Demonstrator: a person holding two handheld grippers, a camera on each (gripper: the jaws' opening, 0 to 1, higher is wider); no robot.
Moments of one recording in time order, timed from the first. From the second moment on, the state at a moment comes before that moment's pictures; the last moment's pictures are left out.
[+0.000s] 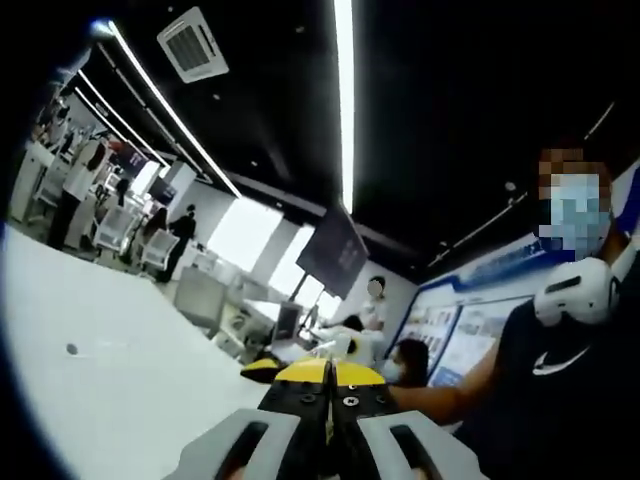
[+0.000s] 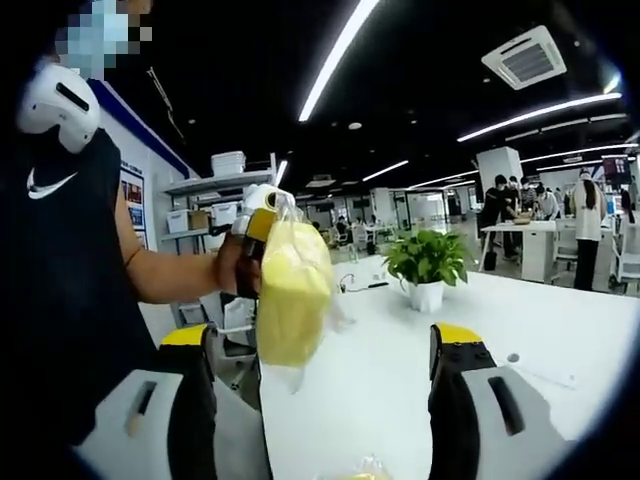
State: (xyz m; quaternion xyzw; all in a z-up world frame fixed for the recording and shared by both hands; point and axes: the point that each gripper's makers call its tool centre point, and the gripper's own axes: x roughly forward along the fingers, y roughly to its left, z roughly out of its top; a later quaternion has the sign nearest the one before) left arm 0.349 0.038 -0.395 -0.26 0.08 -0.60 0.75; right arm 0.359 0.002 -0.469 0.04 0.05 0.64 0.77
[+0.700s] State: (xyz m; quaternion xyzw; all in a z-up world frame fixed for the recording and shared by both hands) left arm 0.346 0.034 -0.396 -0.27 0.08 -0.61 0.75; right arm 0.350 0.013 -0.452 0.08 0.05 0.66 0.74
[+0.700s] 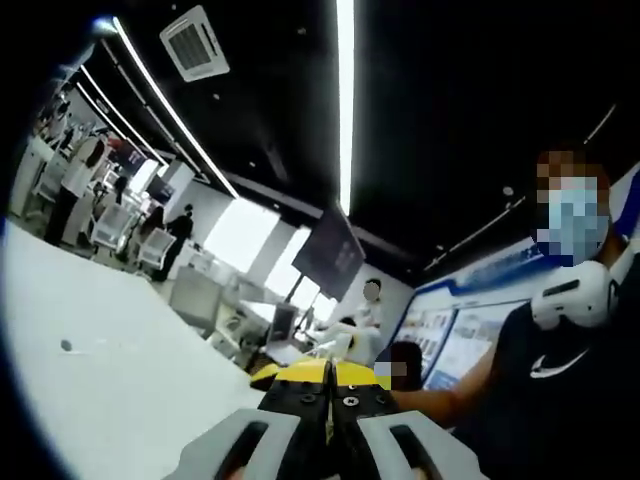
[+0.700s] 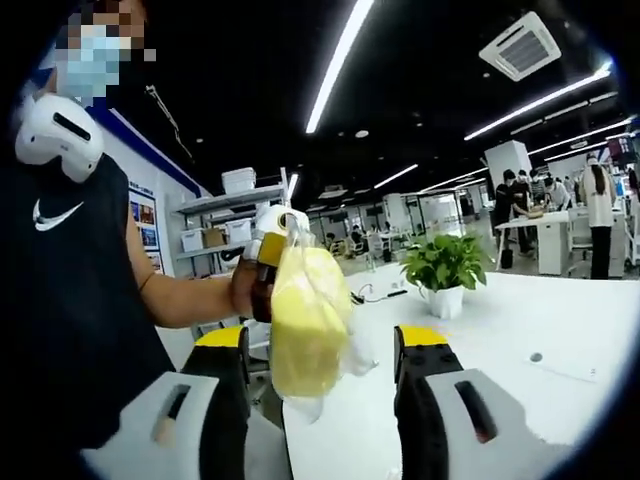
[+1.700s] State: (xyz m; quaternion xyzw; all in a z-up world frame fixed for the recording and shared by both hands) left arm 0.345 0.034 -0.394 -0.27 0.07 -0.60 0.75; right arm 0.344 0.015 -0.441 0.12 0.07 0.67 0.73
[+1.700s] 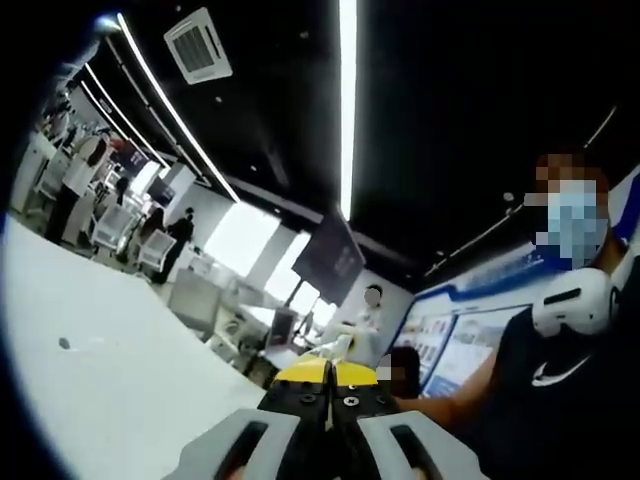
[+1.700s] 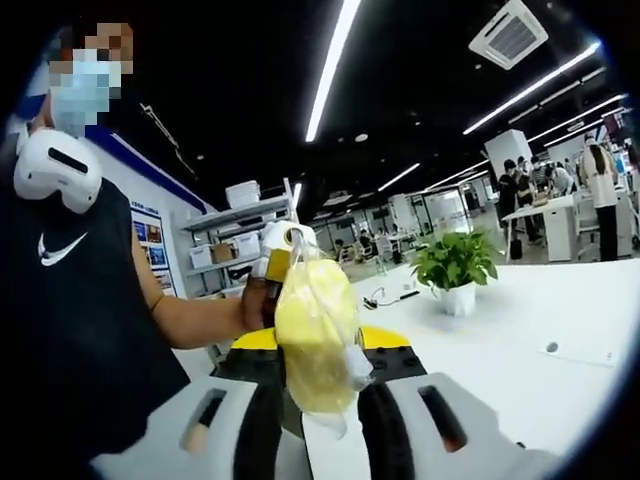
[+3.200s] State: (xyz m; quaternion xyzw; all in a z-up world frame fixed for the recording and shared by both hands) left arm 0.345 0.033 -0.414 -0.20 0.05 -0.59 0.78; right arm 0.346 0.013 -0.460 0.09 0.14 0.66 0.73
